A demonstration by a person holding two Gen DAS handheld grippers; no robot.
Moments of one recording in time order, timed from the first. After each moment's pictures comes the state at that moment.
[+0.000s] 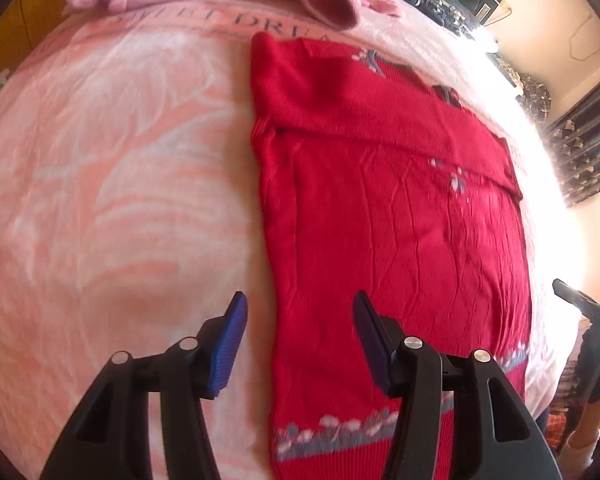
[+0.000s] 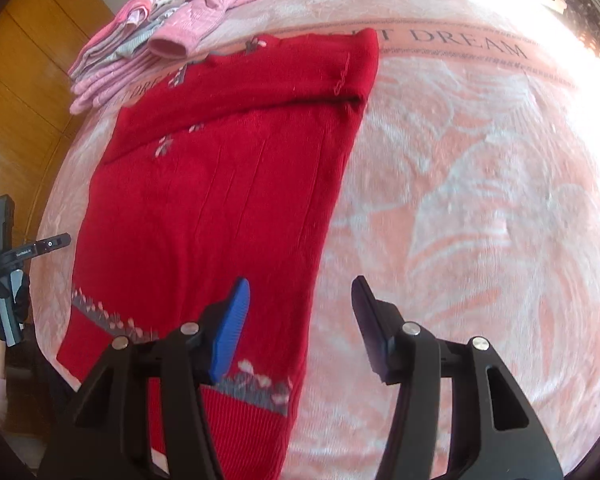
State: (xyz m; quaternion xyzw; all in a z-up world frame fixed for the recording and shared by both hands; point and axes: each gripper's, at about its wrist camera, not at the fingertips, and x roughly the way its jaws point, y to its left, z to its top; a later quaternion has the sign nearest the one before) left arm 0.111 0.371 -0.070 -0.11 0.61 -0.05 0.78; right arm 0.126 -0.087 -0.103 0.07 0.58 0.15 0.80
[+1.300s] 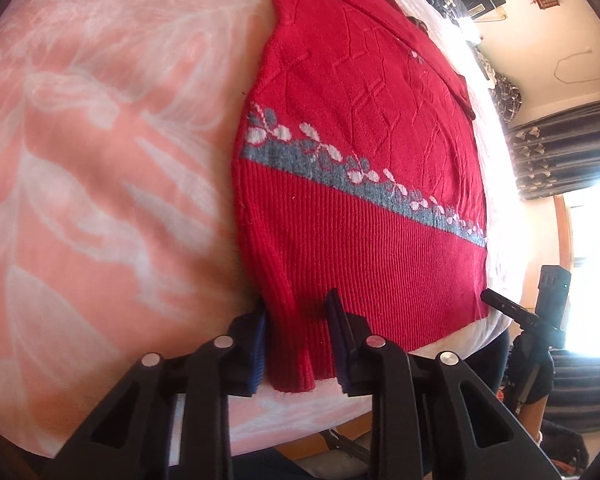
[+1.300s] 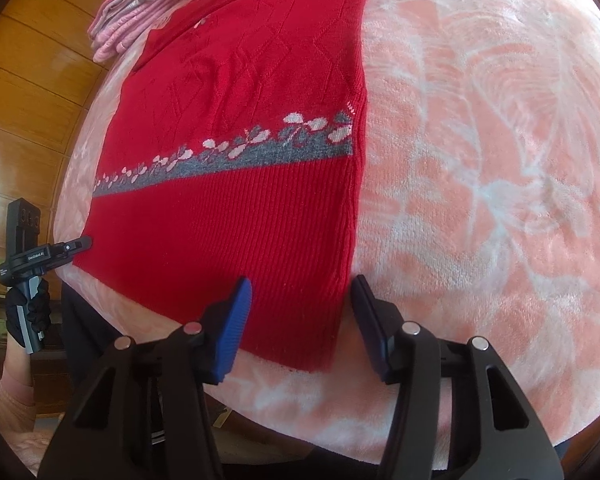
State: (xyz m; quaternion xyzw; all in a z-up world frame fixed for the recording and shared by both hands) left arm -0.025 0.363 -0.103 -0.25 0.64 -0.12 0.72; right arm -0.006 -0.063 -0.148 0.12 0.63 0.18 0.74
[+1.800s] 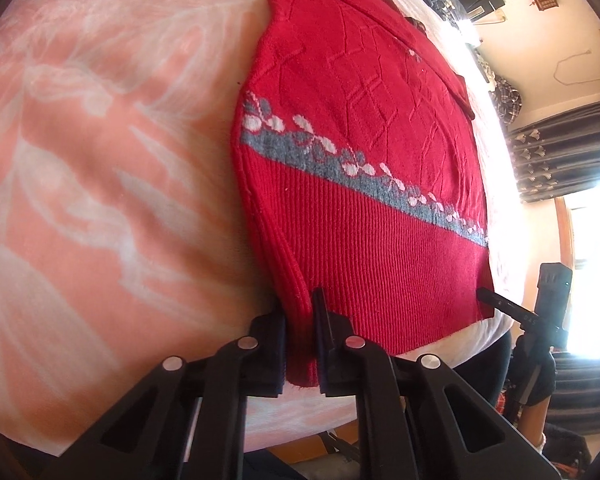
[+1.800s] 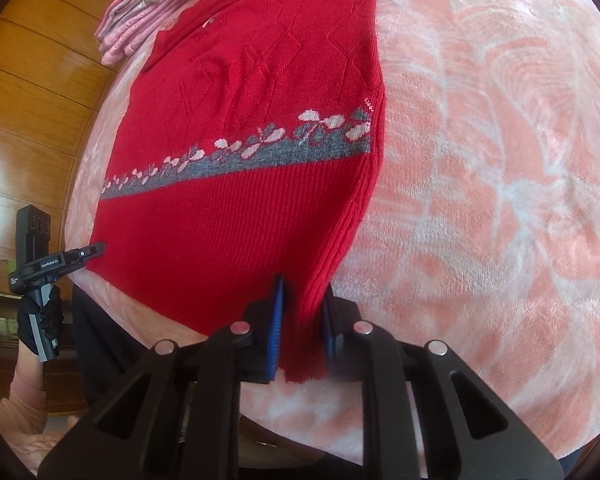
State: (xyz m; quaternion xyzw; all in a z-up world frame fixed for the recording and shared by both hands) left arm -0.029 0.353 -0.104 -0.24 0.63 -0.11 0.73; right arm -0.005 -0.060 -0.153 0.15 0.63 0.20 0.73
